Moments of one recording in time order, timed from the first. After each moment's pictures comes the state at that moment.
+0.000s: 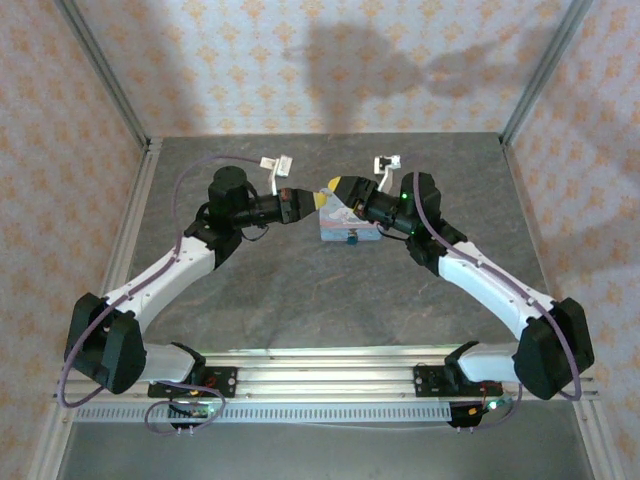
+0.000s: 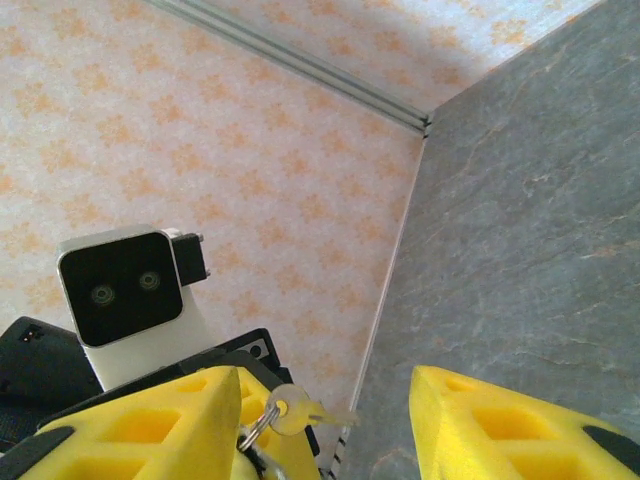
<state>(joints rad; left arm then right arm) -0.41 1.33 0.97 0.24 0.79 -0.83 0.54 1.28 0.94 0.23 -0.47 1.05</state>
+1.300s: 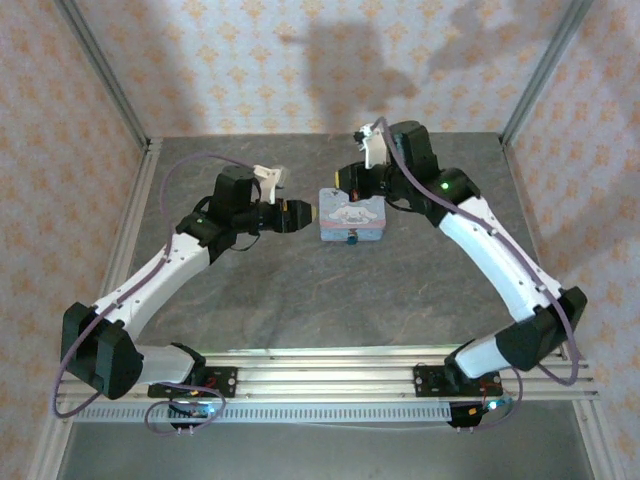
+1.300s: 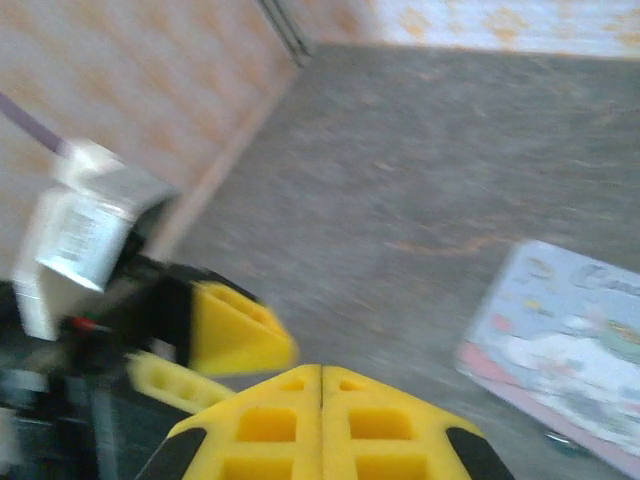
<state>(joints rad) -0.41 1.30 1.07 -0.33 0.49 -0.47 0.56 1.47 1.61 -0.74 -0.31 0.25</state>
